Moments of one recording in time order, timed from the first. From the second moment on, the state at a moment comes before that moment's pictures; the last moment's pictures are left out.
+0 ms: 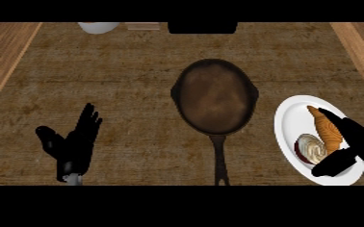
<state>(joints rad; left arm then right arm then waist) 0.06 0.09 -0.02 -1.43 0.22 0.21 0.13 -0.03 -0.60 0.10 -1.51 0.34 0.32 0.64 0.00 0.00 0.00</state>
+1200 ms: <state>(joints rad) 0.04 0.06 -0.05 -1.43 0.19 0.18 0.13 -0.14 -0.24 0.41 -1.48 0.78 0.14 0.55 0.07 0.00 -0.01</state>
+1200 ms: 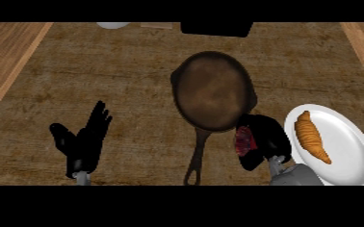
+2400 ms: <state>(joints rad) 0.01 0.06 -0.05 -1.39 0.18 0.19 0.15 -0.71 -0.02 0.95 -1.51 1.19 -0.08 1.21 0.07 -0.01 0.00</state>
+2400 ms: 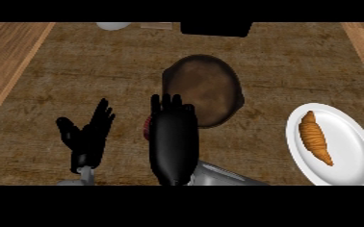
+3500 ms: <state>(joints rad) 0.03 0.06 -0.03 -1.42 0.19 0.19 0.12 -0.82 -0.02 0.55 -1.04 1.23 -0.40 1.03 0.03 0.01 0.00</state>
